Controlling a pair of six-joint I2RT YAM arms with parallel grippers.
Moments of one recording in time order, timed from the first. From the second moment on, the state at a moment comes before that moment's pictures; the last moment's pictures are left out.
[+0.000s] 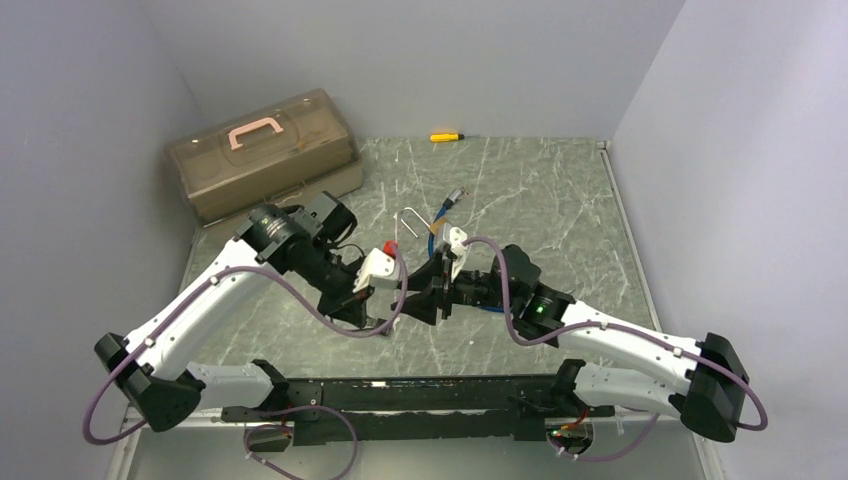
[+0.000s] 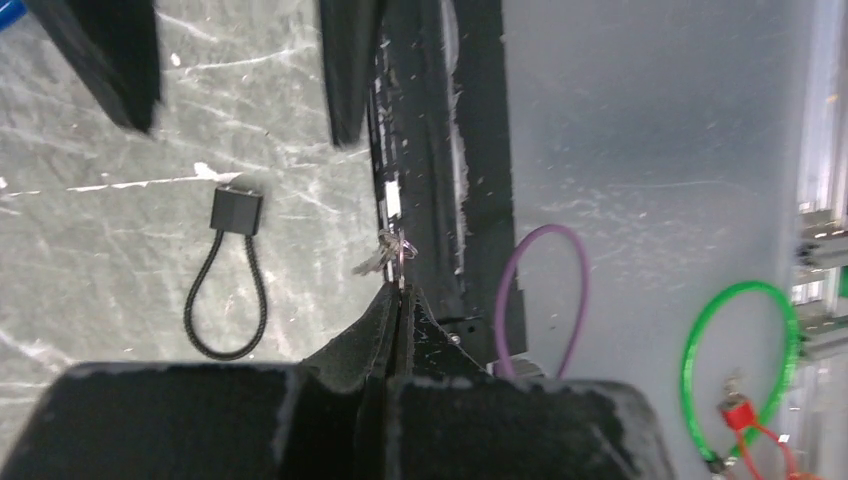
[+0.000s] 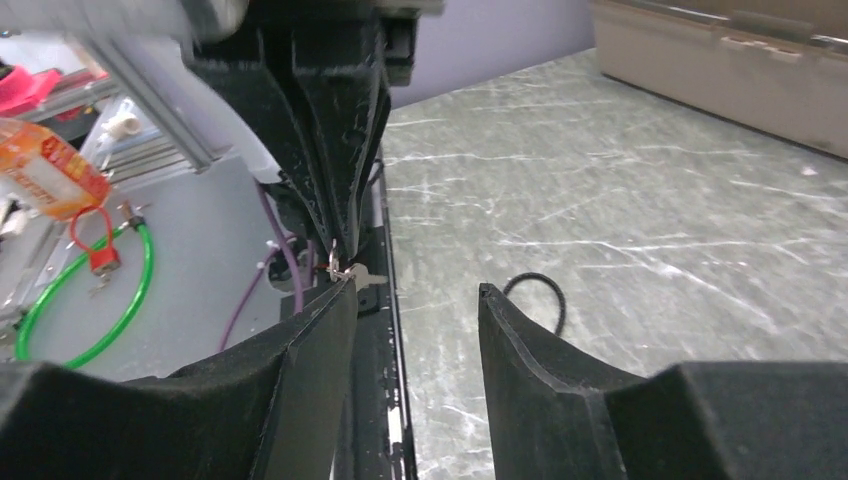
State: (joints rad) left arm -0.71 1.21 1.35 -1.40 0.70 0.74; right arm 0.98 0.99 0.67 0.32 -0.44 0.23
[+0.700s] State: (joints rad) left arm -0.71 1.27 1.42 -1.45 0.77 0.59; right arm 0.98 1.14 0.65 0.58 -0.71 0.36
